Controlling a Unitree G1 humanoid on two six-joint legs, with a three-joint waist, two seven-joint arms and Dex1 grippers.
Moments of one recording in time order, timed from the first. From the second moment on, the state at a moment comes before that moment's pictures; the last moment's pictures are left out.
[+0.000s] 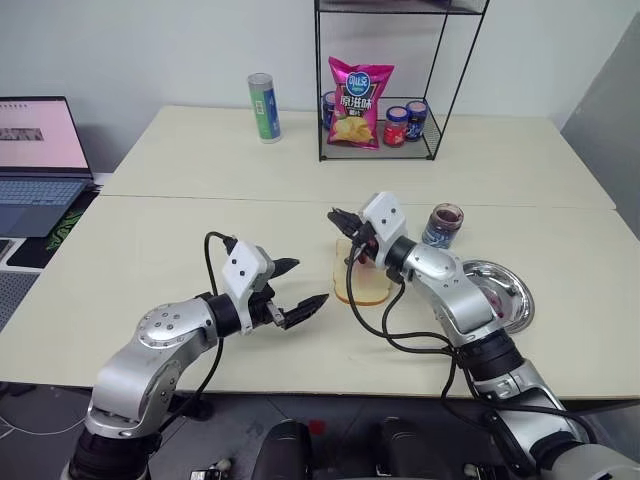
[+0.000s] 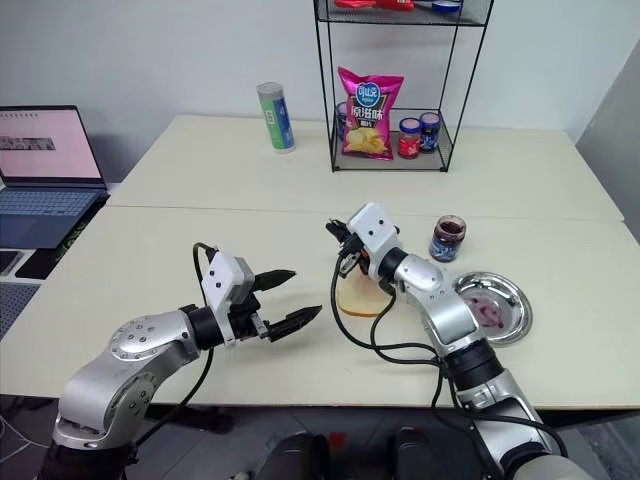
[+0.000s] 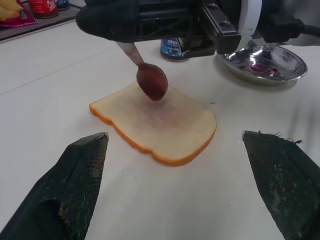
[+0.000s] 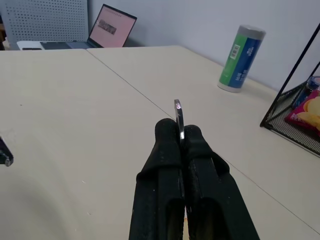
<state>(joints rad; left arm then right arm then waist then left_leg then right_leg) -0.14 0.58 0.02 -0.51 -0.47 0.65 -0.70 -0.60 -0.22 0.29 0.07 0.14 0.22 0.47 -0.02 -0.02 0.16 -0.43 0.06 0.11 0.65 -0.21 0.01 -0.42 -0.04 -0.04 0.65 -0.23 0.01</state>
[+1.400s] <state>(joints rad) -0.18 0.59 0.00 -0.50 -0.47 0.65 -0.71 -0.57 -0.21 0.25 0.13 0.03 0.20 0.51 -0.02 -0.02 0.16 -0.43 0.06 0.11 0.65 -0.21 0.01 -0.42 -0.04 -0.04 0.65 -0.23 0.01</state>
